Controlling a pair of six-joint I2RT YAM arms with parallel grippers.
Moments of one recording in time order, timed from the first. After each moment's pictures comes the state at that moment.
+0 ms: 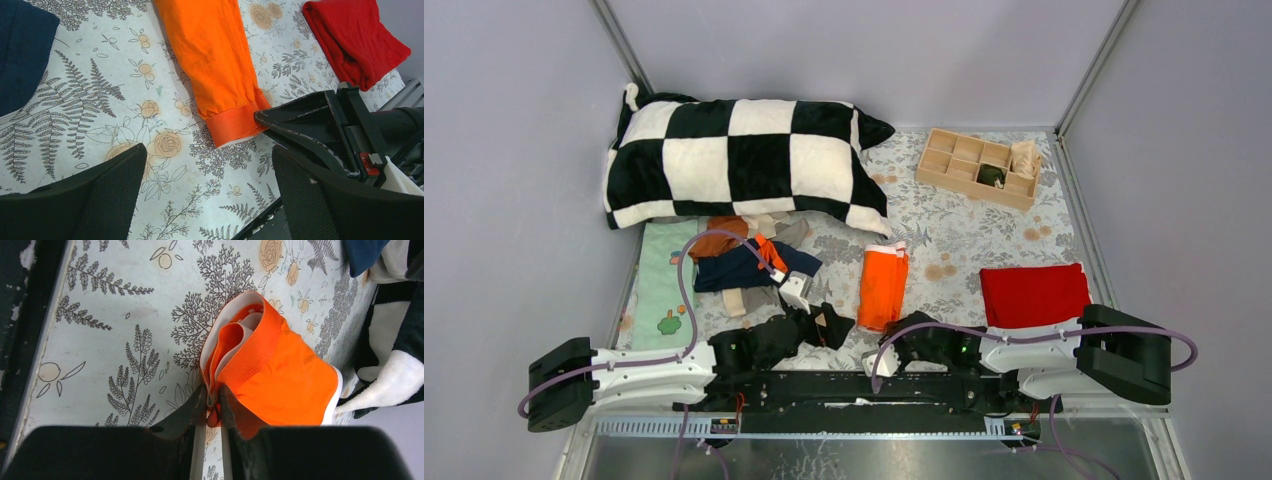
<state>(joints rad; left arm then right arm) -1.23 0.81 0.16 0.26 -0.48 -0.70 1.22 1.23 0.26 0.23 0.10 -1.04</state>
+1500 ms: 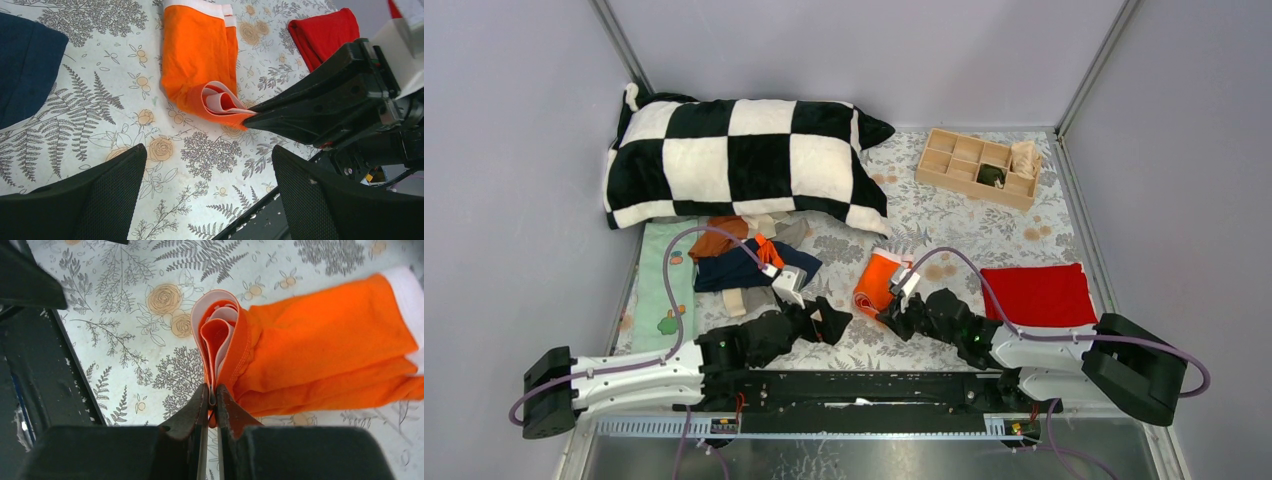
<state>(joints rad) -1.23 0.69 0.24 0.08 -0.49 -0.72 1.01 1.16 0.22 0.55 -0.05 0.09</state>
